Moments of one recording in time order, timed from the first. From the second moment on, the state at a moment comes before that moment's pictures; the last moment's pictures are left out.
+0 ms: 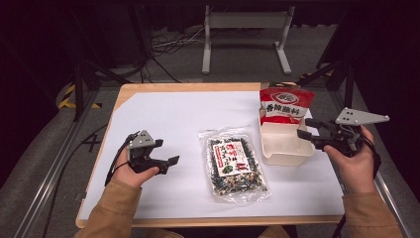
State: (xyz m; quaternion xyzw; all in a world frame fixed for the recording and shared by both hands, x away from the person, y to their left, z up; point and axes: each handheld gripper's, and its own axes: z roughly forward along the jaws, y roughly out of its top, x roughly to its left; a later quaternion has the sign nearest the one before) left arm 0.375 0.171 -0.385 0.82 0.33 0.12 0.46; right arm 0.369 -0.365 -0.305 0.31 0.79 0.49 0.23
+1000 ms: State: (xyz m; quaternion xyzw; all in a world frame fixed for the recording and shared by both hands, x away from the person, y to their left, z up) left arm 0.396 0.129 -0.384 0.84 0.30 0.12 0.44; right arm 0.334 -0.327 -0.320 0.28 0.80 0.49 0.20
